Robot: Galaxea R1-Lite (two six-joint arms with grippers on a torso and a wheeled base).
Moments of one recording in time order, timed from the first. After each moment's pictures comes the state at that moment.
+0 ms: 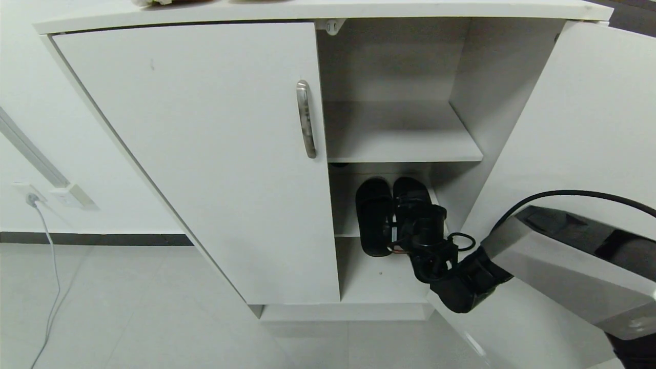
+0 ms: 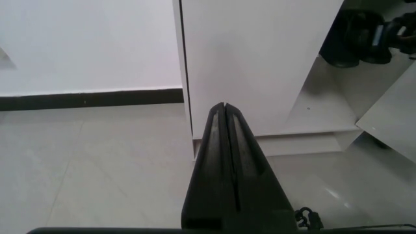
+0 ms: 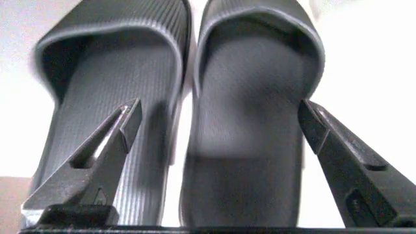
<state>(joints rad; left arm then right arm) 0.00 0.00 0.00 0.00 -0.02 0.02 0.60 2.37 -1.22 -1.03 -0.59 0.04</state>
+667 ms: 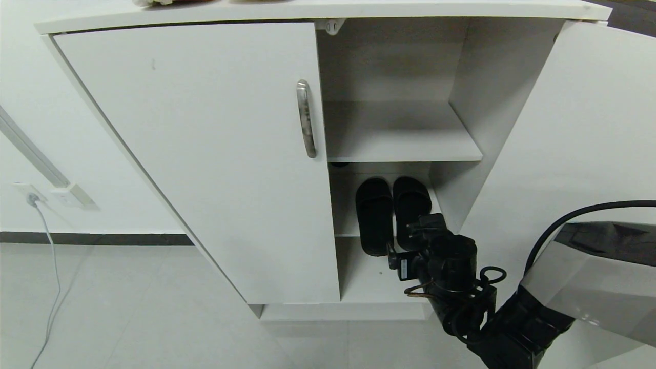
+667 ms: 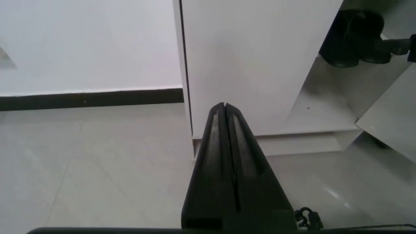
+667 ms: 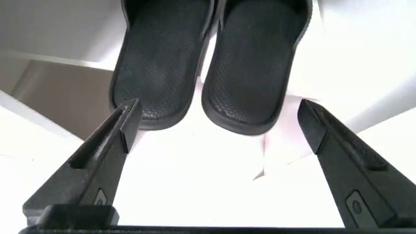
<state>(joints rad) 0.00 0.00 0.00 0.00 -0.02 0.02 0.72 2.18 -0.77 -1.26 -0.60 0.05</state>
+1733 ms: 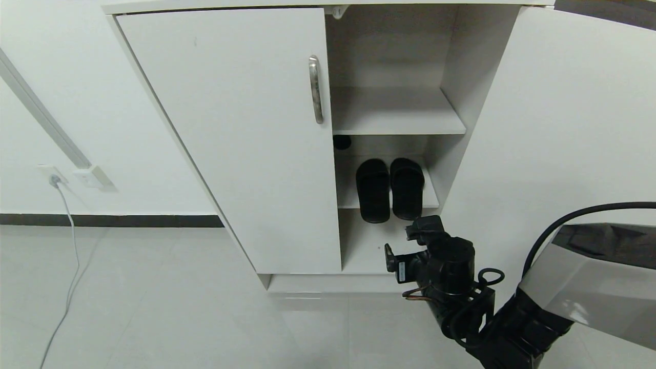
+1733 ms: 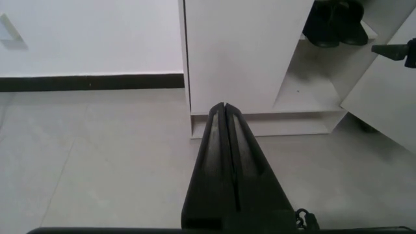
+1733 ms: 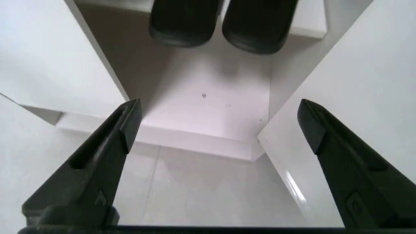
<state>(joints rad) 0.00 0.00 0.00 0.00 -0.02 0.00 0.73 2.18 -0.77 -1.26 -0.60 0.04</state>
